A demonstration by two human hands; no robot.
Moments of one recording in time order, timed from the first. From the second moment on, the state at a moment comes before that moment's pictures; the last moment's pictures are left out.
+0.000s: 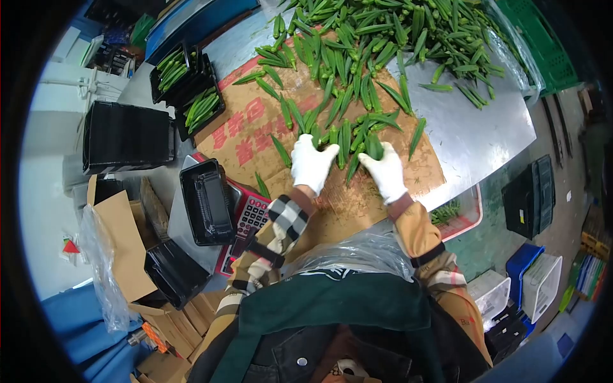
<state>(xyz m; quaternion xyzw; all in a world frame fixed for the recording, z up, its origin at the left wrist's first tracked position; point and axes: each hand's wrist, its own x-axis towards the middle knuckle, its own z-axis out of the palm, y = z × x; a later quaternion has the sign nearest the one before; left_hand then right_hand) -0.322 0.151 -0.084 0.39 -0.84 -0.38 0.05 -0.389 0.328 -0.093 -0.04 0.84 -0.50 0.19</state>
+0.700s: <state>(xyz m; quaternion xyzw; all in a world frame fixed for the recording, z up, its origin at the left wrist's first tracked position) -0.293 0.110 -0.079 0.36 -0.66 -0.65 0.05 -0.415 0.348 -0.085 0.00 0.74 -0.60 0.30</state>
